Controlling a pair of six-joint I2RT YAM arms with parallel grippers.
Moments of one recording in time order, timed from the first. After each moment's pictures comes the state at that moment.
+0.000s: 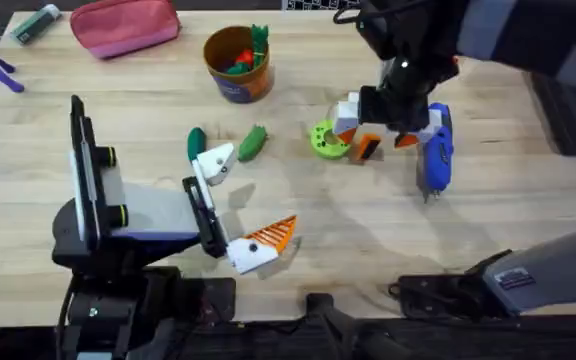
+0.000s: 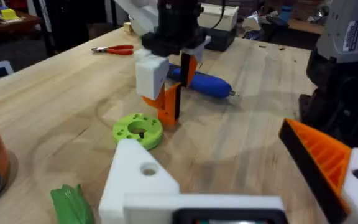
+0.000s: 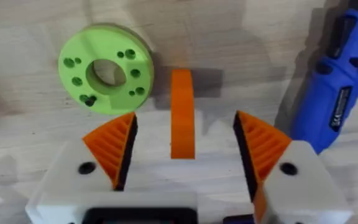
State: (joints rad) left arm -0.01 0.01 0.01 -0.13 1.16 0.05; right arm 0.44 1.71 1.31 -1.15 0.05 0.61
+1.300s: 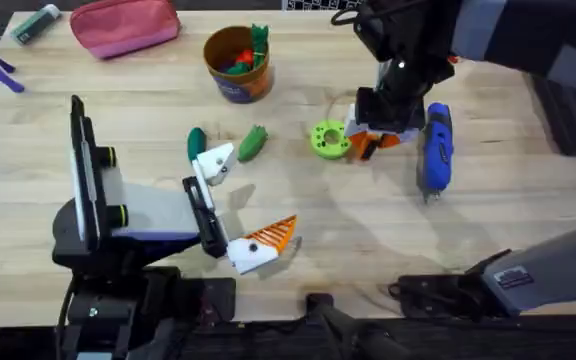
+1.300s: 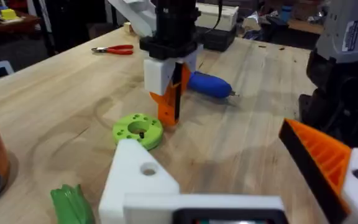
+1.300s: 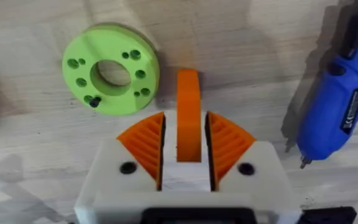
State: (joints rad) left arm -0.01 0.01 0.01 -0.13 1.16 0.05; right arm 0.44 1.72 1.31 -1.14 0.03 0.61
